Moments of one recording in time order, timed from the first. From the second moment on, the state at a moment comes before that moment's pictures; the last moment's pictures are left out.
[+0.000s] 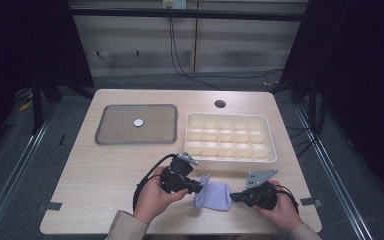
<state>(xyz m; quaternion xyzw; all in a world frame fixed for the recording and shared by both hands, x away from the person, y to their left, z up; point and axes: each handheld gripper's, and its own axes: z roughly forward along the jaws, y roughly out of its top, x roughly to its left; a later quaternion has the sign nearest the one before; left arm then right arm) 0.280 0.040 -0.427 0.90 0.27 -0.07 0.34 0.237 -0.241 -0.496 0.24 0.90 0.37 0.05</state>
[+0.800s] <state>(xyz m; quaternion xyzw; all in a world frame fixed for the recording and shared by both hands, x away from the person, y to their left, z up) 0.280 0.030 -0.426 0.90 0.26 -0.08 0.34 0.238 -0.235 -0.498 0.23 0.90 0.37 0.05</state>
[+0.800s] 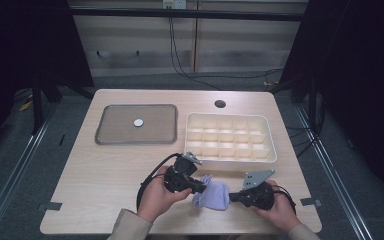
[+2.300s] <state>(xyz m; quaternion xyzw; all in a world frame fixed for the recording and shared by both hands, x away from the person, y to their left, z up) 0.283 0.018 -0.423 0.91 0.26 -0.09 0.33 0.246 -0.228 -0.500 0.24 0.89 0.38 0.06</state>
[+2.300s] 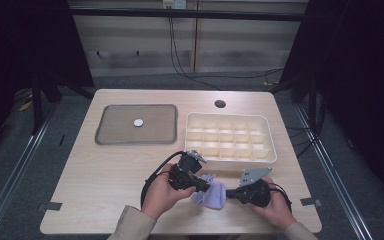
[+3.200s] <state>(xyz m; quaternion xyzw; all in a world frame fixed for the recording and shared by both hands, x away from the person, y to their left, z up) 0.285 0.007 -0.433 0.91 0.26 -0.09 0.32 0.245 -0.217 -0.501 0.23 0.89 0.38 0.06</state>
